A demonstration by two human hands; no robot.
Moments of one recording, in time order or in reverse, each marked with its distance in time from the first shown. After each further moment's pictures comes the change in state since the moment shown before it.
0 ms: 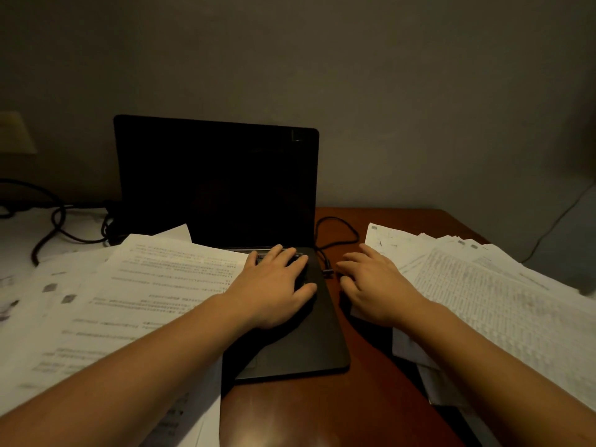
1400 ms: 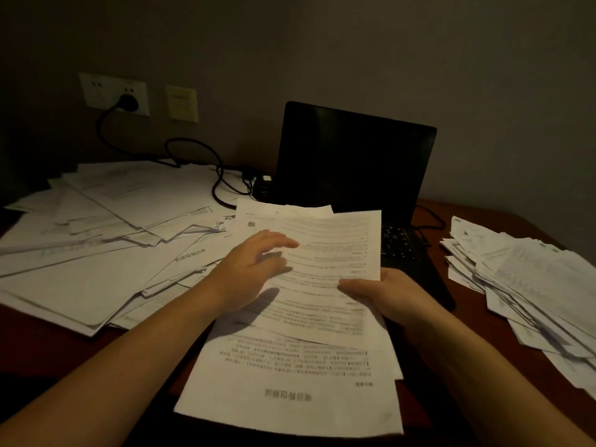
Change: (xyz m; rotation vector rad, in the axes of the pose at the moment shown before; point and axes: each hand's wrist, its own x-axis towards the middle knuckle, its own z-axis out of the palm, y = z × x) left_hand -0.227 -0.145 -0.019 -1.007 0.289 -0.091; right_hand -0.100 -0.211 0.006 1.081 -0.214 0.250
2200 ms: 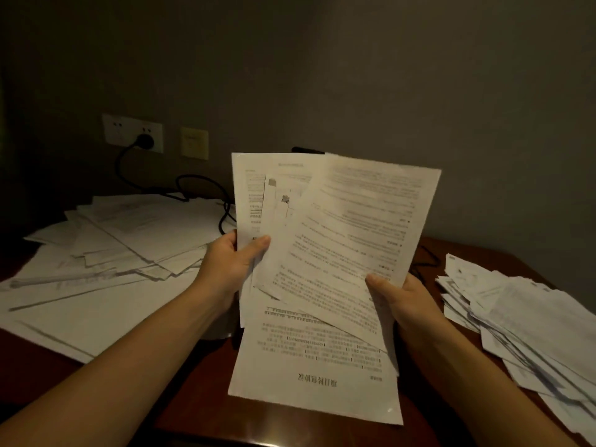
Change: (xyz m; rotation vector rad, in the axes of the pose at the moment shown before) left_hand 0.022 0.034 -0.033 -0.552 0.468 -0.191; right_hand 0.020 -0.015 -0.021 0.241 0.180 -0.290
